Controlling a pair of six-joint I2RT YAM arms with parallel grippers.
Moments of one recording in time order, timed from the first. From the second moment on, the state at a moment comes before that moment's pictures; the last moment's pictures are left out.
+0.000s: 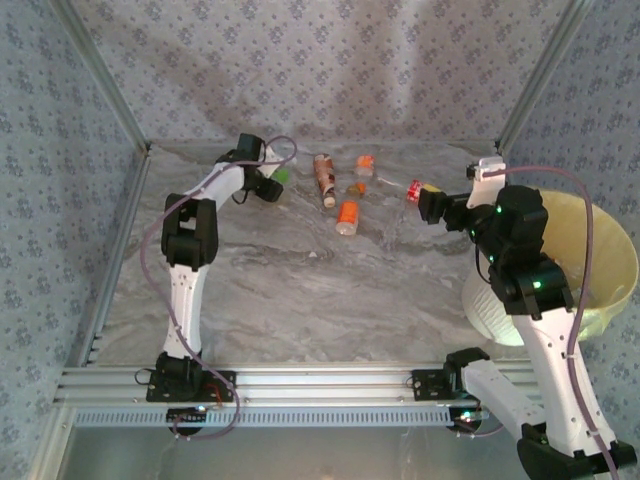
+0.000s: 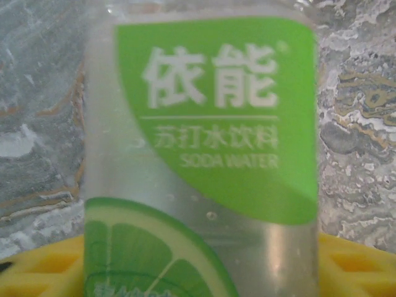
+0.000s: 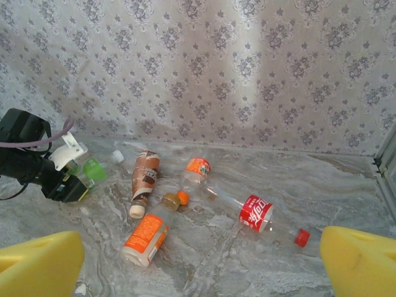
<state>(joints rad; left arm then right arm) -0.24 2.39 1.97 -0.61 0.11 0.36 0.23 0.83 1.20 -0.62 0.01 0.06</state>
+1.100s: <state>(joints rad) -0.70 1.33 1.00 -0.19 0.05 -0.08 0.59 1.03 1.03 -0.31 0.03 0.40</state>
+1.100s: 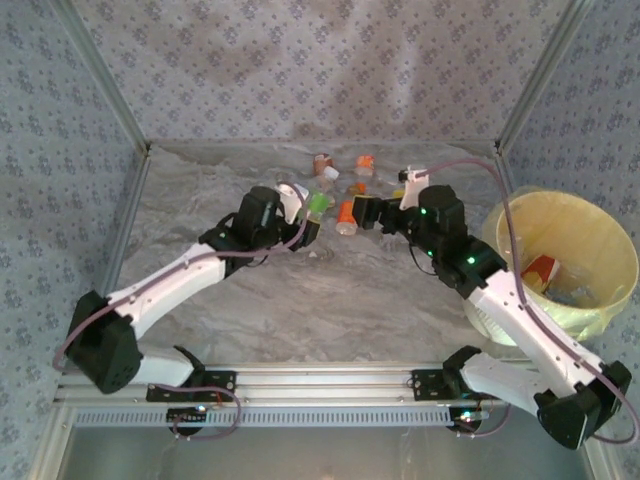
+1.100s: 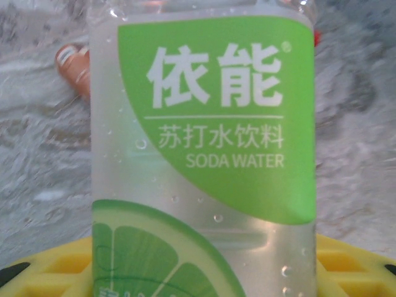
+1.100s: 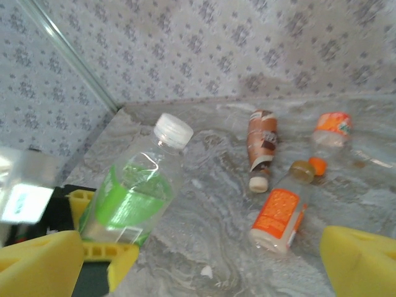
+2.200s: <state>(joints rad) -0.83 1.23 0.91 0.01 -0.07 -0.03 0.60 1.42 1.27 -0.25 -0.36 0.74</state>
